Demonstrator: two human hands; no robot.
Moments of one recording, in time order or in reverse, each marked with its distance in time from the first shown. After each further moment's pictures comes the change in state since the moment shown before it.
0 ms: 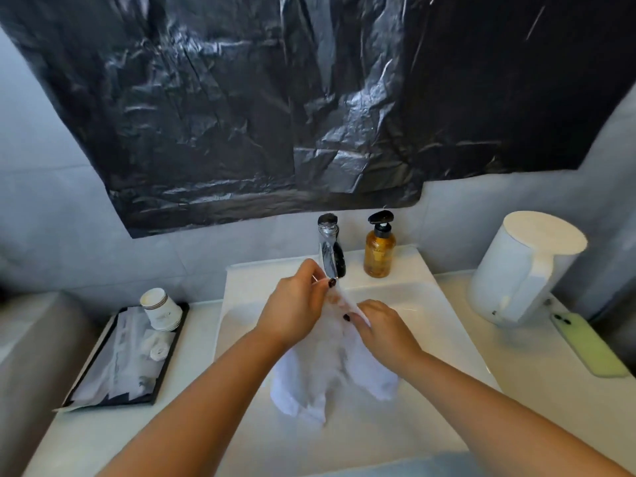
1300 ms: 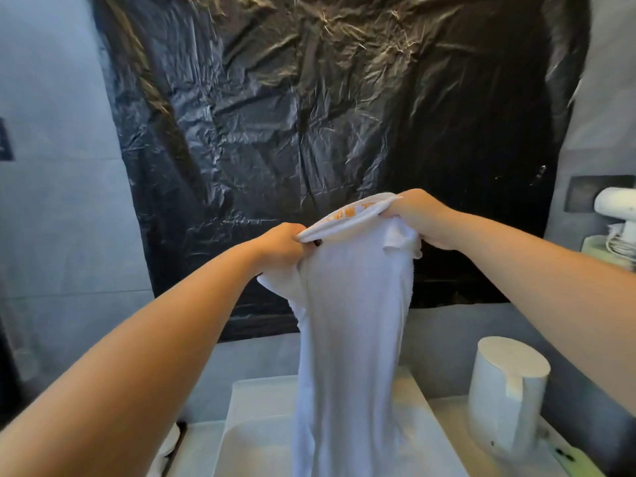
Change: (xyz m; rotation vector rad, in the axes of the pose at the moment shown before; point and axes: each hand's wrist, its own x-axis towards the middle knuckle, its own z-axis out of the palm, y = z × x) left_hand 0.091 0.165 -0.212 0.123 -0.072 0.045; right_hand 0.088 -0.193 -0.330 0.330 0.180 0.002
